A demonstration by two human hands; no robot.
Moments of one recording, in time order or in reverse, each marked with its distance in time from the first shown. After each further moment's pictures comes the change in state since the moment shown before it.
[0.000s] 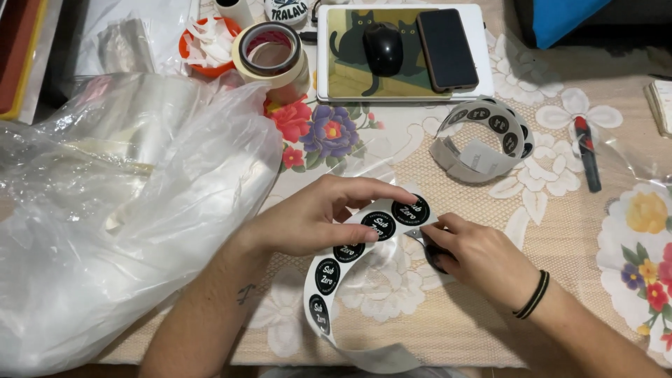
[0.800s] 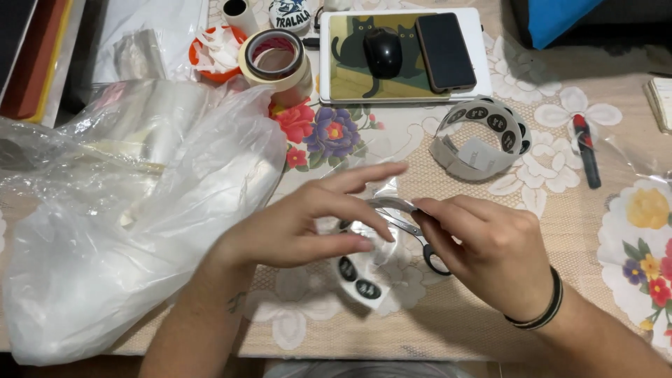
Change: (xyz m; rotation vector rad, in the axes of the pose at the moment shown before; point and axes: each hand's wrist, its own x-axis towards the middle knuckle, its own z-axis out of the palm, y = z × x) left_hand -0.017 0.034 0.004 0.124 0.015 0.113; right_hand 0.000 -0.072 -0.085 -0.010 0.665 -0.139
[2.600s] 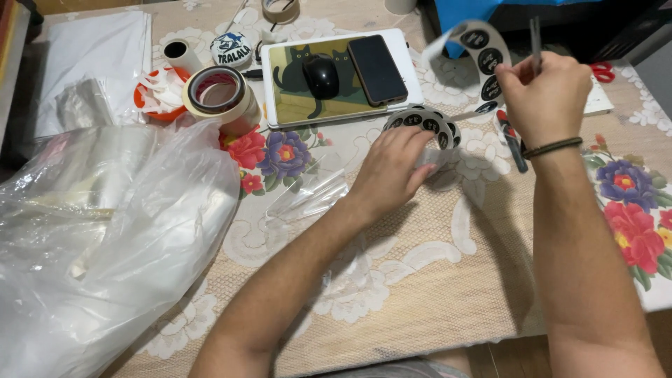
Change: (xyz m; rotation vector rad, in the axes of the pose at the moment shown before) left_hand 0.169 -0.141 0.100 0.677 0.387 0.125; right_hand -0.017 0.272 0.000 -0.373 0.317 0.646
